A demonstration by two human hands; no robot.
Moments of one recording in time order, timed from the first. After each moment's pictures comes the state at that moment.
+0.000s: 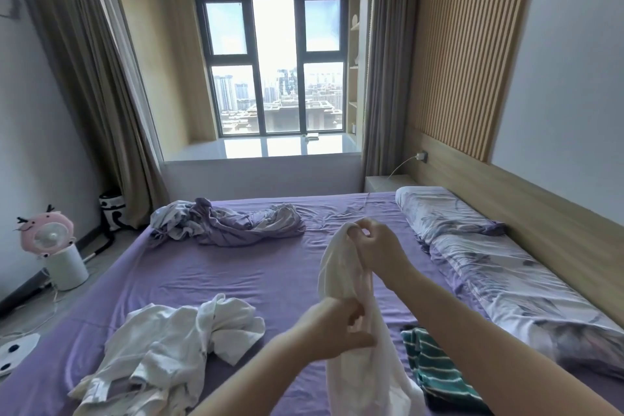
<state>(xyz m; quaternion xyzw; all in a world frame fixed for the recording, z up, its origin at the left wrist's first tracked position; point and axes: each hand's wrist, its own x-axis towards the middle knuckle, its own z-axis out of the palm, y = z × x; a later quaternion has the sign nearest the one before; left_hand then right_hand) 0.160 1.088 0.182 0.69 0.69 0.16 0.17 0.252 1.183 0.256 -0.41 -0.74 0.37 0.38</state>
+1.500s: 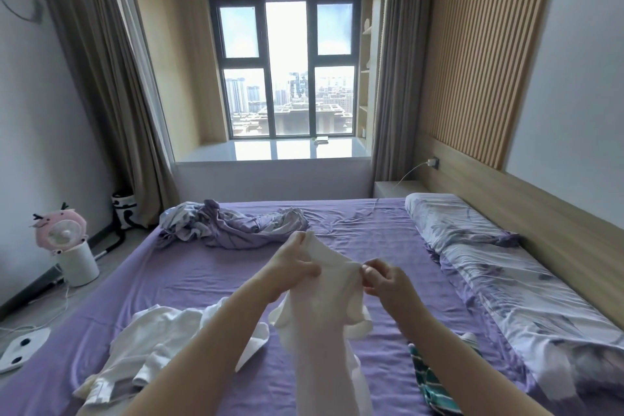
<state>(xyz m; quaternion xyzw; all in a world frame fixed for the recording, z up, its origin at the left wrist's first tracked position) 0.086 1.110 0.243 0.47 0.67 0.48 0.31 0.264 1.188 0.205 -0.36 -0.69 0.50 0.37</state>
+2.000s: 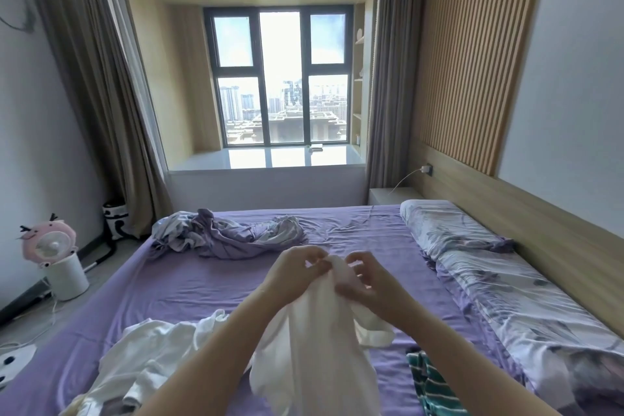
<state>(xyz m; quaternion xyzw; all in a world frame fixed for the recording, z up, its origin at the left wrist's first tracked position) 0.084 1.129 0.235 0.60 0.67 0.42 0.11 0.262 1.197 0.218 -0.27 -0.81 0.44 0.29</state>
